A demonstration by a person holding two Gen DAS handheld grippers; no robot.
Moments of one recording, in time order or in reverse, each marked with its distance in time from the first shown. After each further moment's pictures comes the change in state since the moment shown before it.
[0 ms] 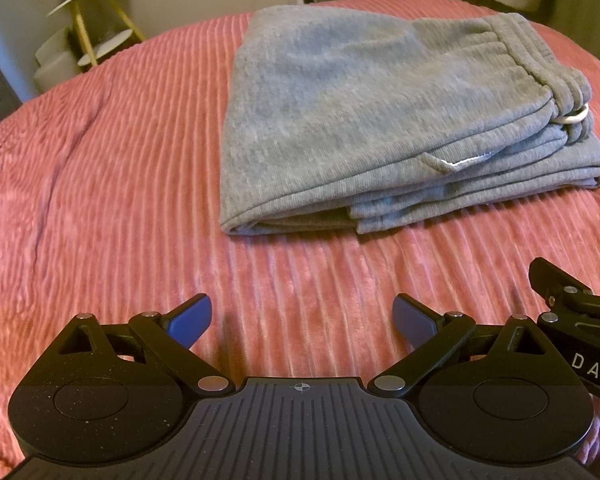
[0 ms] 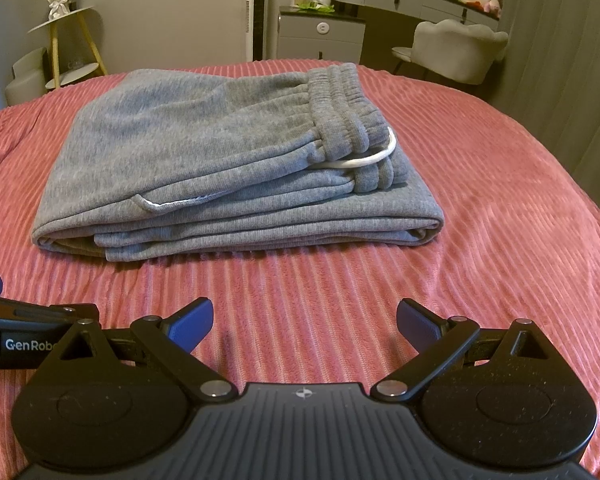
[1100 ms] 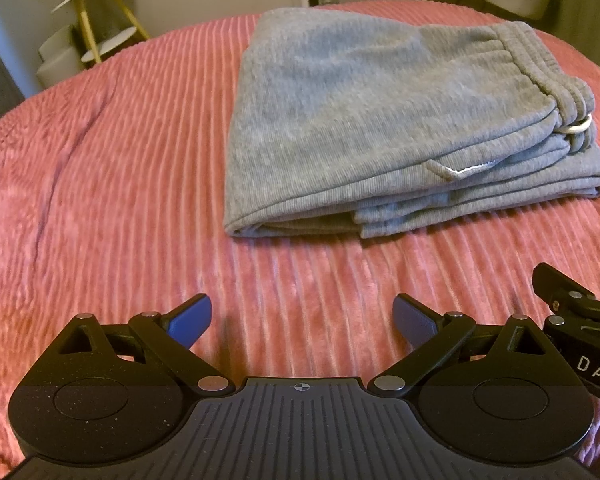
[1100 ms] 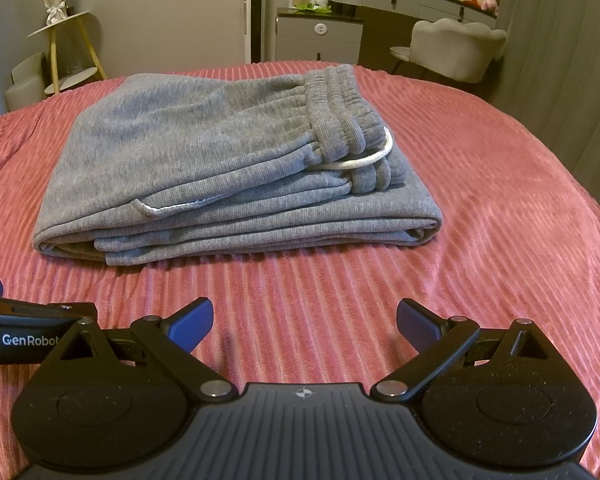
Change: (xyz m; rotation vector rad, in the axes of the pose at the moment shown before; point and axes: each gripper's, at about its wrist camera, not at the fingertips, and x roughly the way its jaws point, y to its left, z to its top) left arm -0.002 0.001 0.002 -0.027 -0.005 -0.001; right arm 0.000 -0.002 0.000 0.014 -0.002 0.005
